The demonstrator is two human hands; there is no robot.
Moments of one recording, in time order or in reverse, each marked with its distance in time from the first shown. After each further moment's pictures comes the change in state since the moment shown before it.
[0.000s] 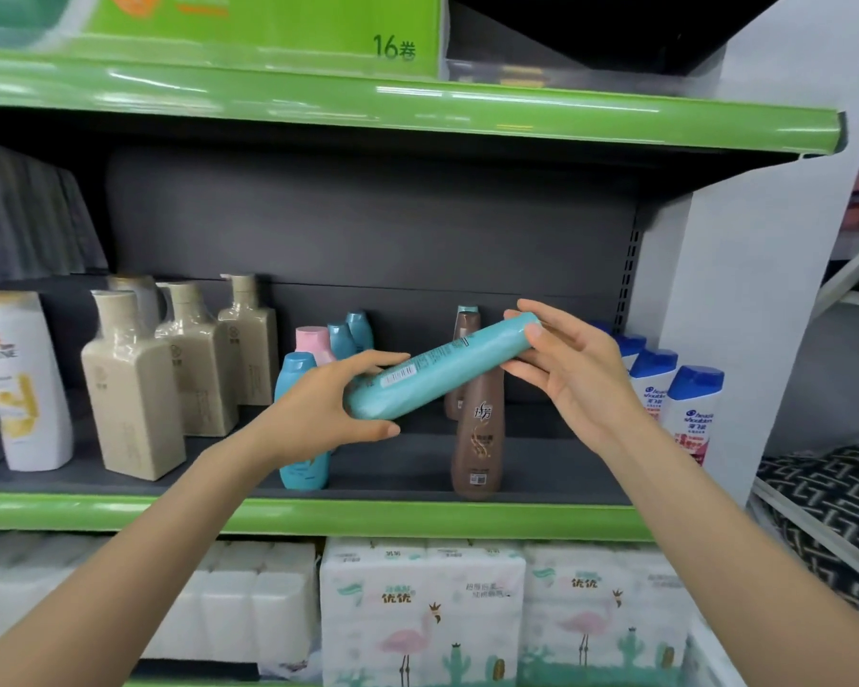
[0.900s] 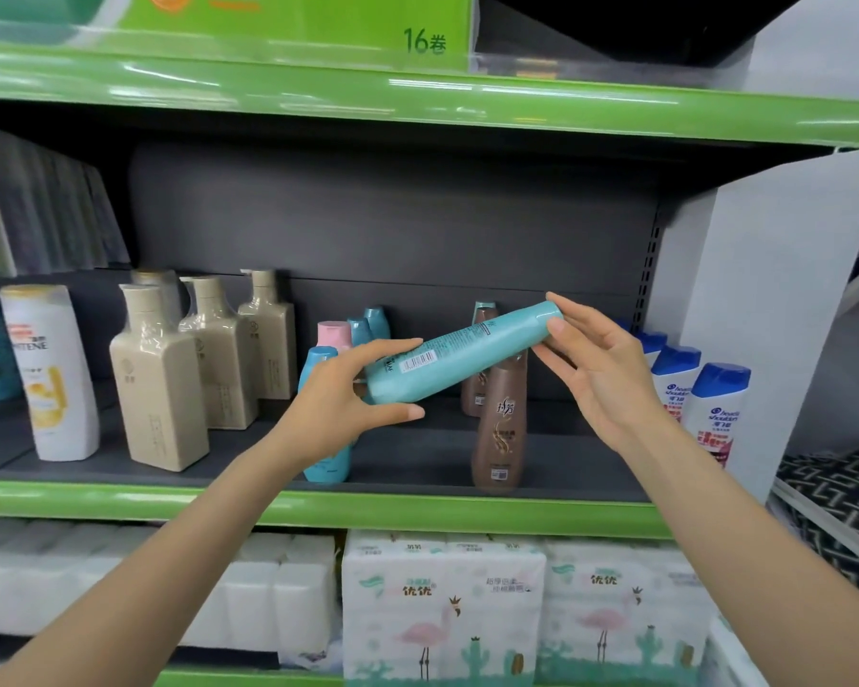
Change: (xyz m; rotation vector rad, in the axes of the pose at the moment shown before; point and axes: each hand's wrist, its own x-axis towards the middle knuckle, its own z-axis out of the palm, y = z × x) left_hand -0.008 -0.006 0.000 -0.141 0.186 0.054; right_hand 0.001 0.007 0.005 0.005 0.056 -0.060
